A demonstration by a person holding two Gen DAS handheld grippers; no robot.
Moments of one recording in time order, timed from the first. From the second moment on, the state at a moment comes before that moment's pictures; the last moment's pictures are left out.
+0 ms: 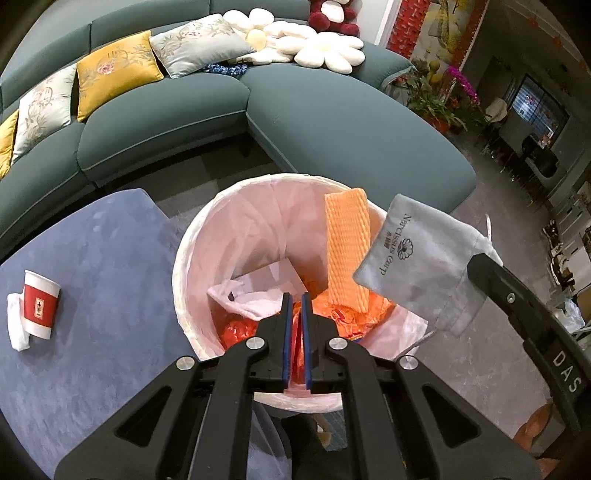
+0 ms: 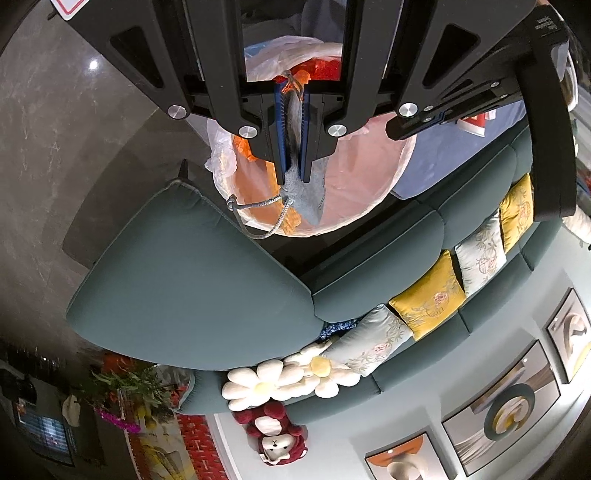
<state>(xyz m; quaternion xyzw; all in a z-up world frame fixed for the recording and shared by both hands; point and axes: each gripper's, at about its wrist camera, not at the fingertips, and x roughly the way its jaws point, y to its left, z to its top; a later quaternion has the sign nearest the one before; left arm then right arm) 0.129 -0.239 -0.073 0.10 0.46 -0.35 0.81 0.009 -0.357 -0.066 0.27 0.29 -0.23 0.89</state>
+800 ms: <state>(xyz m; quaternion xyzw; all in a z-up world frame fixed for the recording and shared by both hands) 0.136 -0.206 -0.066 0.09 0.46 -0.31 0.83 0.023 -0.340 -0.063 0.26 0.30 -0.21 0.90</state>
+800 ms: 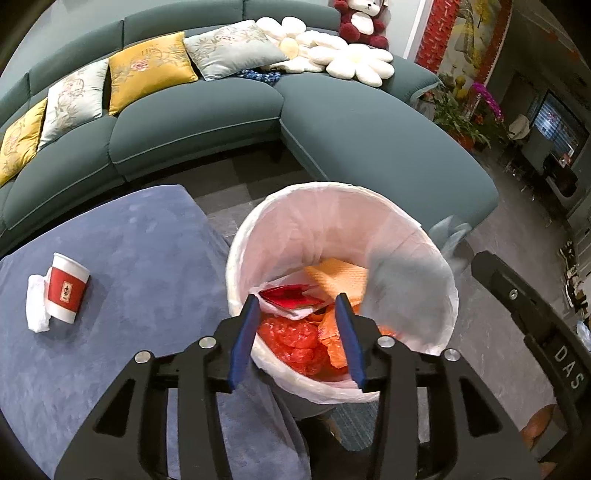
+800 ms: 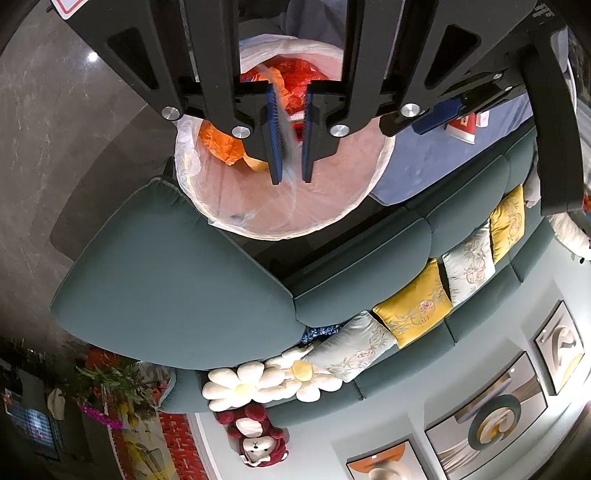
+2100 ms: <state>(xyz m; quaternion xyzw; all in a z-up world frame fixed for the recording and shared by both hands) 0.174 -0.028 -0.046 -0.01 0.45 -0.20 0.87 0.083 -0.187 -0.022 0.17 0.32 -0.12 0.93</state>
